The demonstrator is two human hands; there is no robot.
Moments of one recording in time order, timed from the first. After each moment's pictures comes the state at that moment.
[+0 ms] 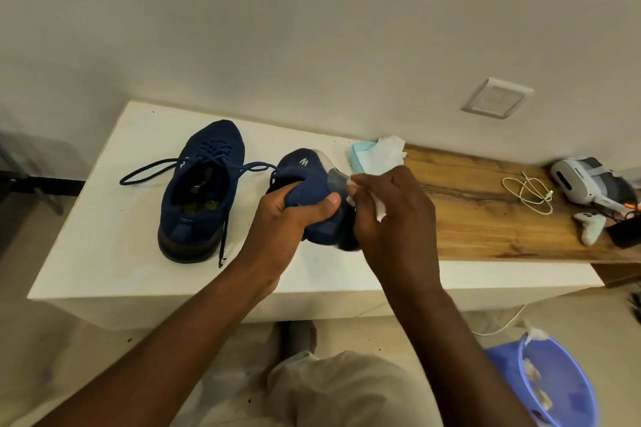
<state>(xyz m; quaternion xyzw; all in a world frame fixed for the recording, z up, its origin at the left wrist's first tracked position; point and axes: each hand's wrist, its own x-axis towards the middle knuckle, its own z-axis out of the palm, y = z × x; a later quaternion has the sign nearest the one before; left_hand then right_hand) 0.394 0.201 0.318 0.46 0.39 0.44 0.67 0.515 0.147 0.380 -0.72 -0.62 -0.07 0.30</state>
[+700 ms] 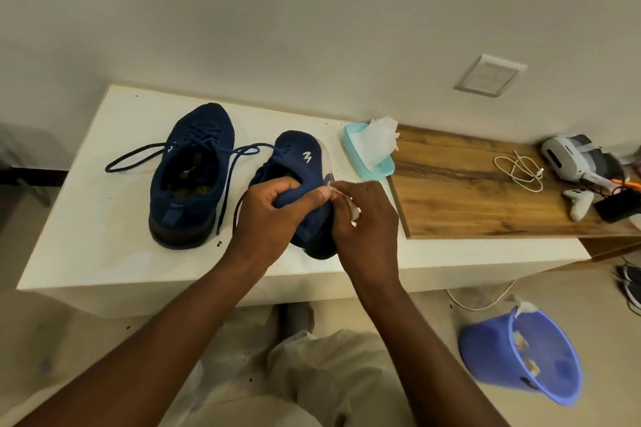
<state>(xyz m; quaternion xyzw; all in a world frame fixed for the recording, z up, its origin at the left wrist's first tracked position) 0.396 0.204 0.288 0.56 0.40 0.48 0.55 0.514 0.142 0.321 -0.75 -0.54 0.04 0.38</state>
